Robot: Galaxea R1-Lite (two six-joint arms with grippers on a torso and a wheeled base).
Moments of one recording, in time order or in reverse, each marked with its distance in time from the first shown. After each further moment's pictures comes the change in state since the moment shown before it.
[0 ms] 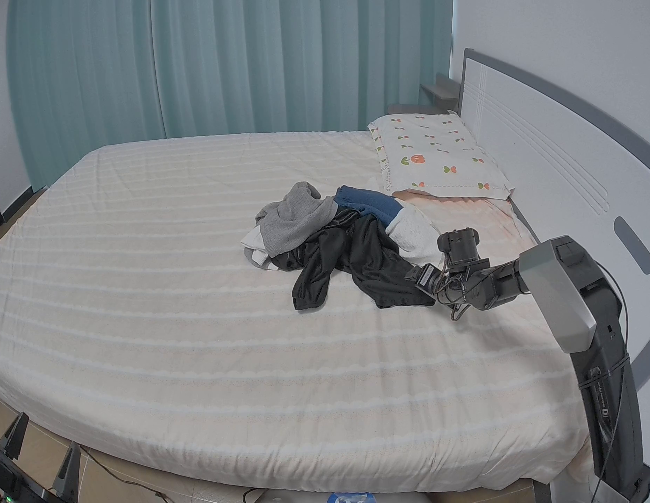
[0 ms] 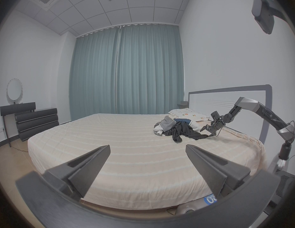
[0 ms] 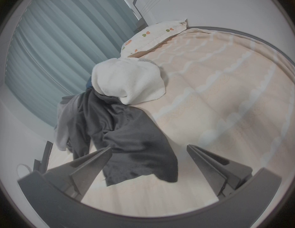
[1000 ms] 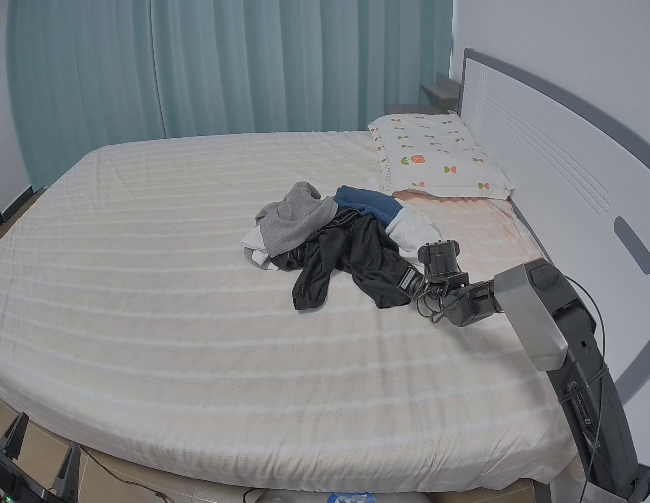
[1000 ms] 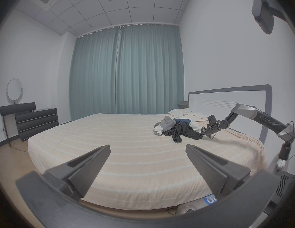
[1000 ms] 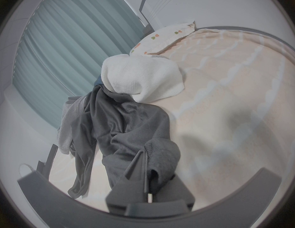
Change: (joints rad) left arm 0.000 0.000 0.000 -0.001 0.000 0.000; right arm 0.051 0.143 -0.141 -0.127 -0.052 0.014
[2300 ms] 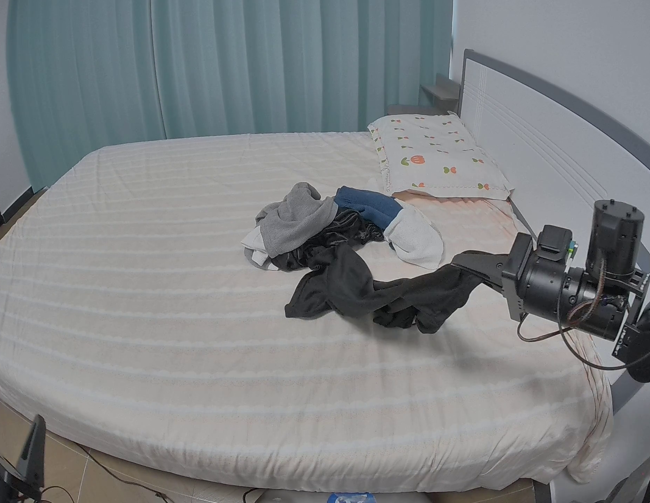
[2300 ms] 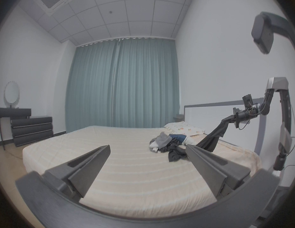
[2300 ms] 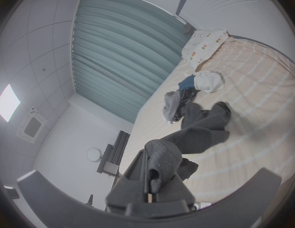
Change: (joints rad) left arm -0.004 0.058 -0.129 -0.057 -0.038 -0.014; right arm 0.132 -1.206 1.339 -0.483 0.385 0.184
